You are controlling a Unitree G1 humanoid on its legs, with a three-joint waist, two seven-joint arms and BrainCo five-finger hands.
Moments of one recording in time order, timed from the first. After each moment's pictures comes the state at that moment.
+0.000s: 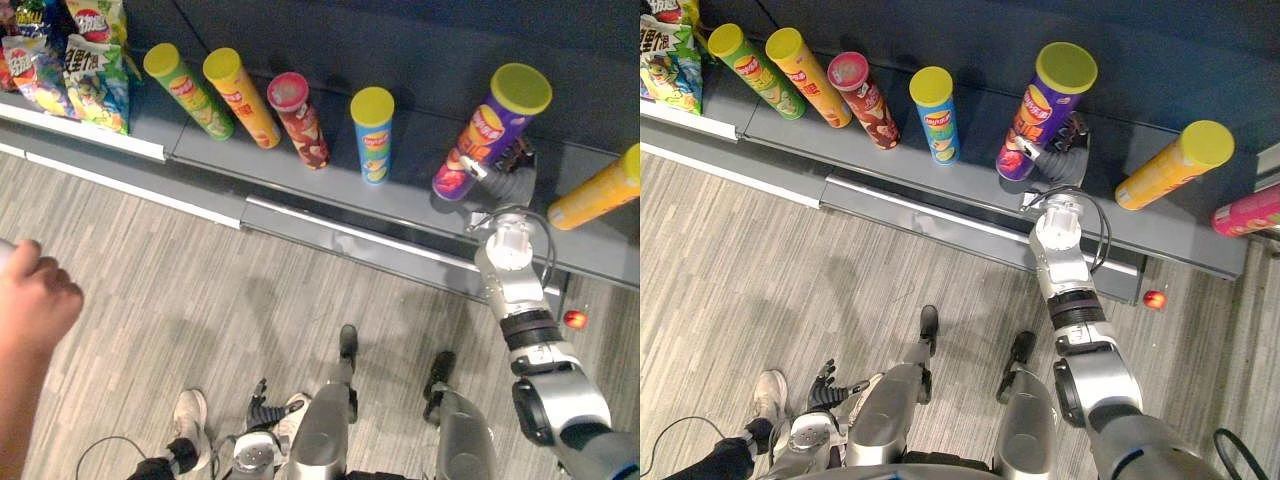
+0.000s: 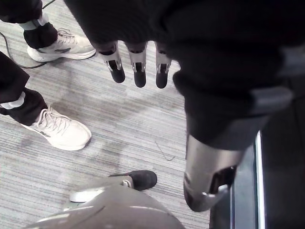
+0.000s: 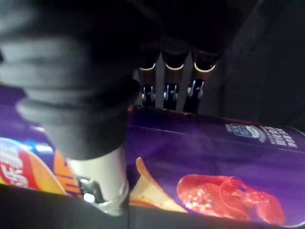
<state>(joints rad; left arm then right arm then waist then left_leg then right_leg) 0.07 0.15 -0.16 0.81 -0.13 -0.17 0.33 -0.75 -0.28 0.01 0.57 0.19 -0.27 -0.40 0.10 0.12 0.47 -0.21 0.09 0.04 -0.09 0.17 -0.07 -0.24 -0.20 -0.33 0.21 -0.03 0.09</state>
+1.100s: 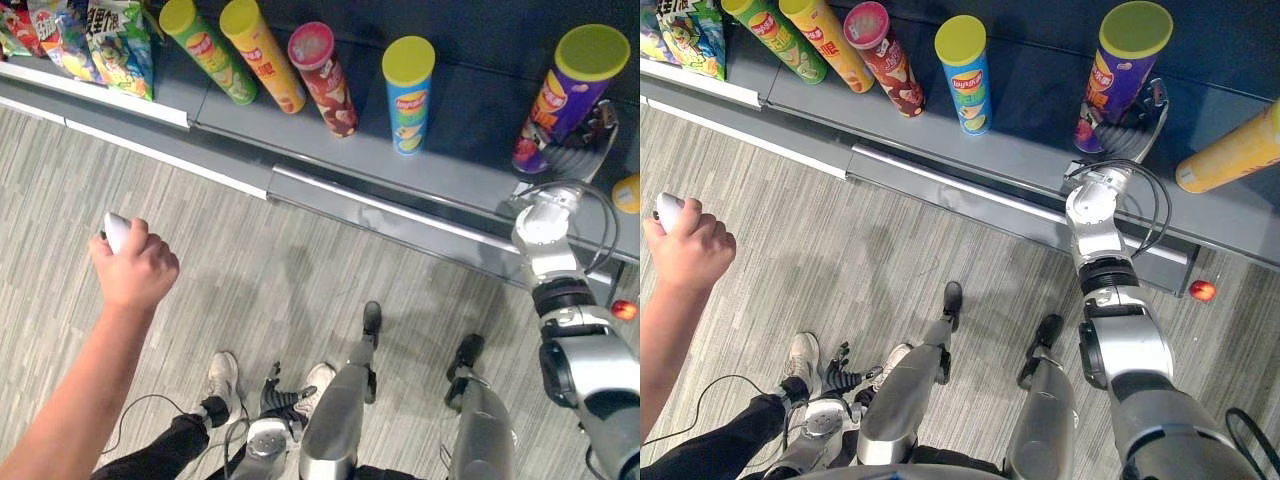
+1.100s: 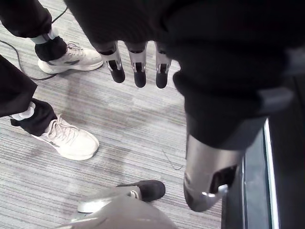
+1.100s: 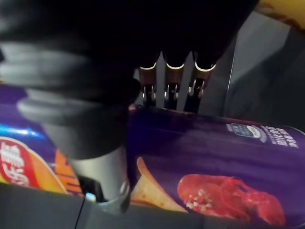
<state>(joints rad) 0.03 0.16 -0.30 0.79 -0.19 -0.19 0.37 -0.92 -0.43 -0.01 0.84 0.00 -0.40 -0.74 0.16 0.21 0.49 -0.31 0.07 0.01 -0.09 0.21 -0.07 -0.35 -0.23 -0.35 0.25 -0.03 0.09</state>
